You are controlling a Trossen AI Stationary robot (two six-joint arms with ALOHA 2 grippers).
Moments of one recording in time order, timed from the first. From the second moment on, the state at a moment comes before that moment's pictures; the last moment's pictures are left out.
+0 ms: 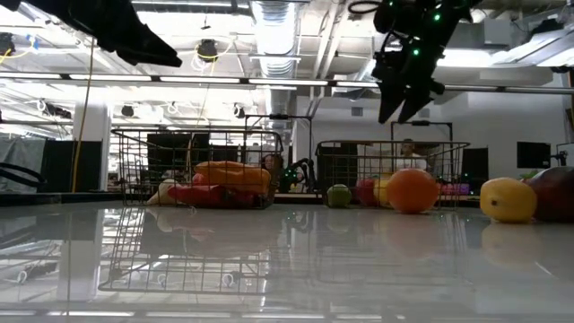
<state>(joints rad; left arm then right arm) -0.12 0.67 0.56 -0.30 -0.41 0.01 -0.44 1.32 1.10 -0.75 0.36 0.28</state>
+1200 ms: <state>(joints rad) -0.12 0.67 0.54 -0.30 -0.38 -0.01 0.08 1.30 0.61 -0.30 0.76 0.53</state>
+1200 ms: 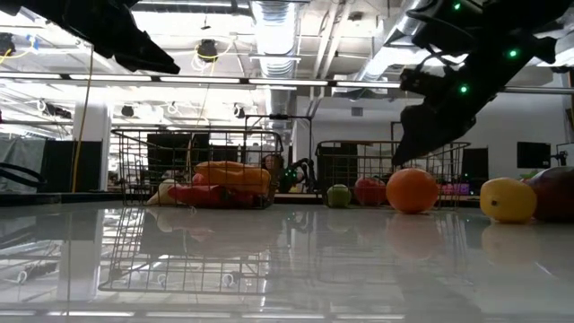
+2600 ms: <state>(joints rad) -0.12 0.67 0.54 -0.27 -0.33 -0.03 -0.16 1.27 0.88 -0.26 0.84 0.13</state>
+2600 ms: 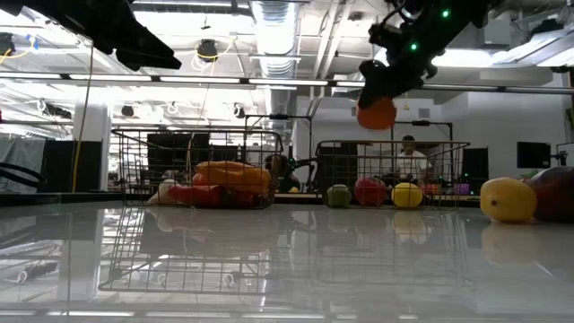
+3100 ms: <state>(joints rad) -0.12 0.67 0.54 -0.30 -0.33 -0.04 -0.02 1.18 0.94 -0.81 0.35 0.49</state>
